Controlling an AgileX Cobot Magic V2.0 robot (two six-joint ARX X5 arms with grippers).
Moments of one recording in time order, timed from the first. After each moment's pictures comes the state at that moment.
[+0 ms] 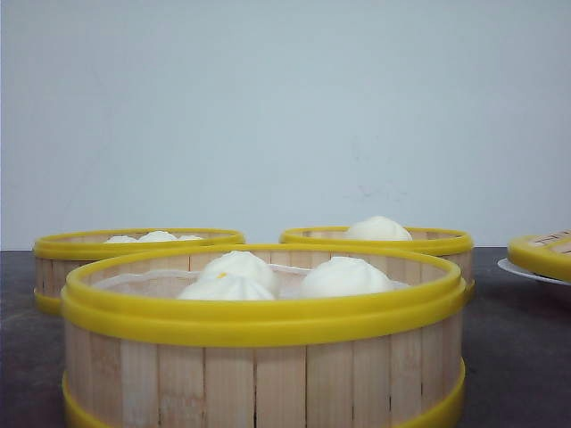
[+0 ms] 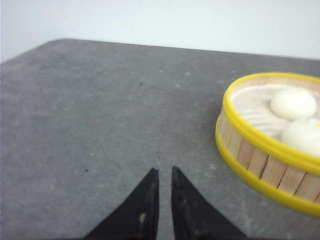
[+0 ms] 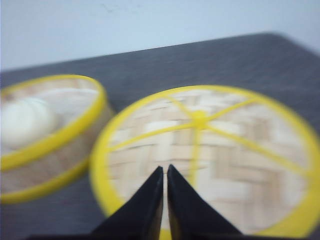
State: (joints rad) left arm -0.02 0.01 0.04 -0.20 -0.16 -0.13; right arm -0.01 0.01 0.02 -0.17 -0.09 0.27
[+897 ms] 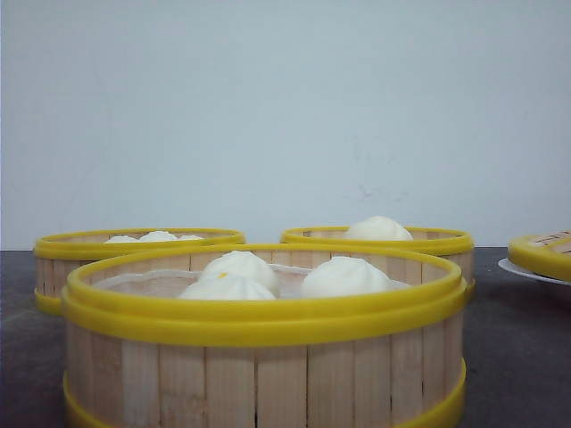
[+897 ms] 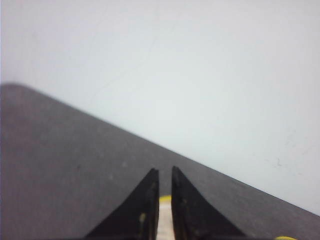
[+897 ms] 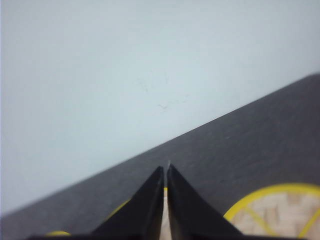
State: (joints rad) left arm -0.02 0.28 0.55 -0.20 -0.08 -0.39; right arm -0.01 0.43 0.62 -0.20 -0.10 0.50
